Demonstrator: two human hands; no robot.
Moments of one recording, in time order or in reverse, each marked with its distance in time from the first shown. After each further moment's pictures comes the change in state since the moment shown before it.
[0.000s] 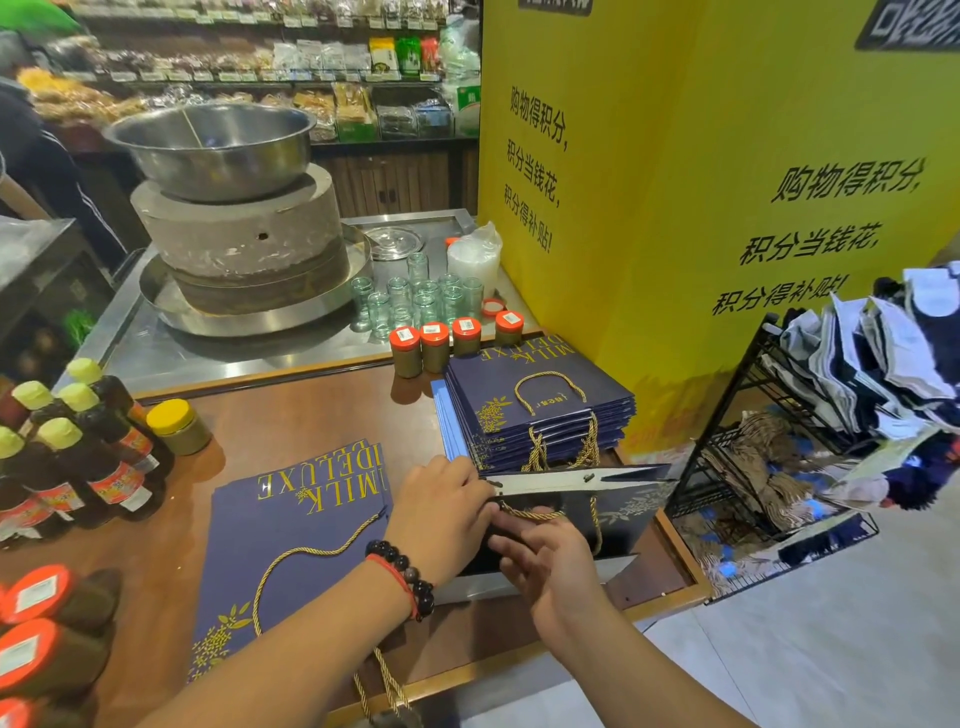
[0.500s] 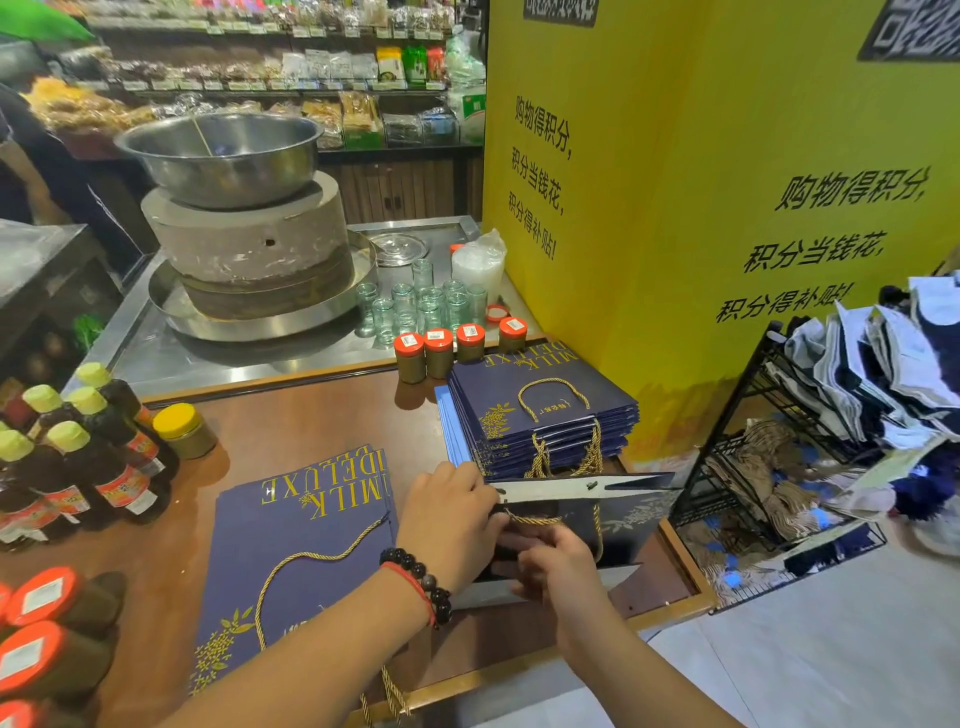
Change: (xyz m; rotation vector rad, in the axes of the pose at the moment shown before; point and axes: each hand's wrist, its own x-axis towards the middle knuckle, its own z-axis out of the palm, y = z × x) left_hand 0.000 0.013 -0.010 0.054 -0.088 -0.091; right_hand -0.002 -0.004 -0.007 -0.391 0.008 -0.035
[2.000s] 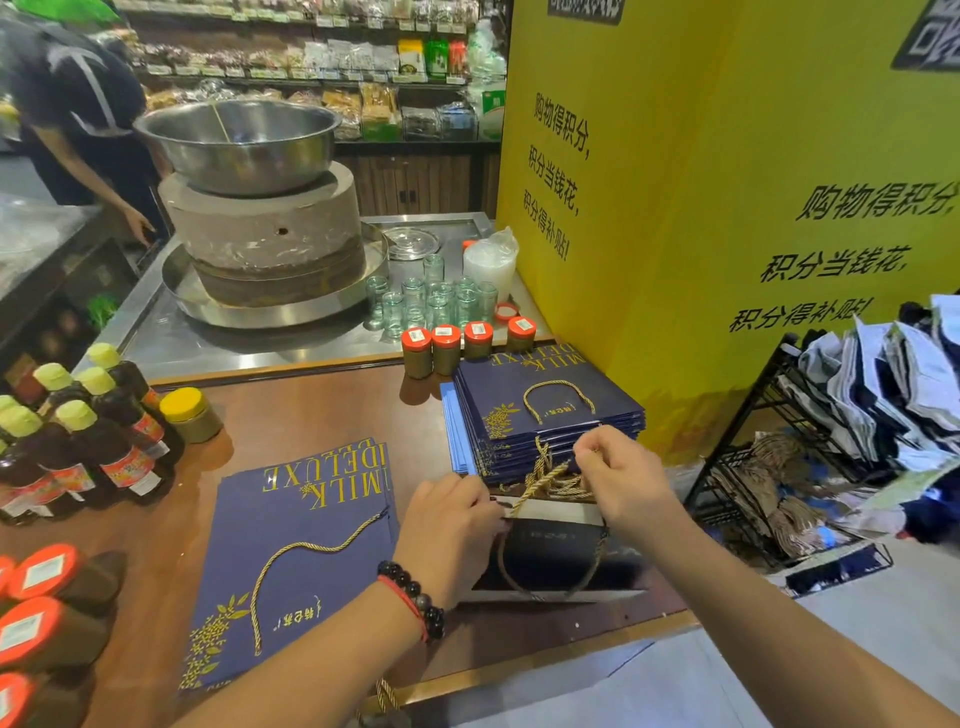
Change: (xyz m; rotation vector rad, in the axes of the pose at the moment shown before) left_hand -0.007 0.002 0.013 -0.137 0.232 0.096; right_hand 0.027 -0.090 -0.043 -0.916 0.154 -0.565
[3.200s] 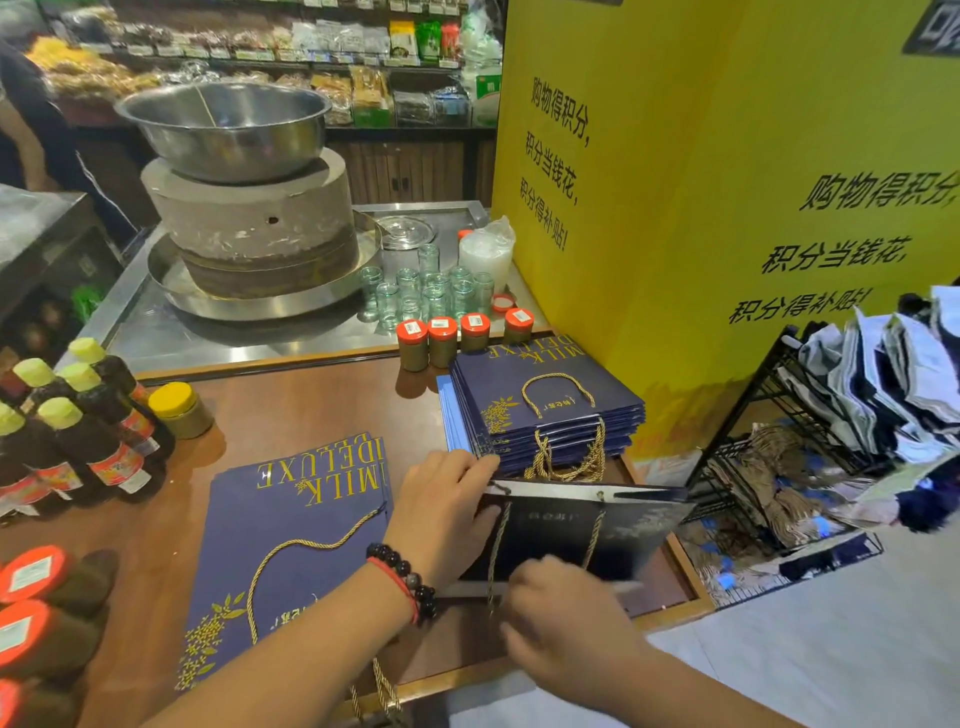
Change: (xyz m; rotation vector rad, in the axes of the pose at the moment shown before) left_hand 0.011 -0.021 0.000 -0.085 -0.065 -0.084; right_hand -0.076 0.029 0.067 -0.620 -0.385 -0.607
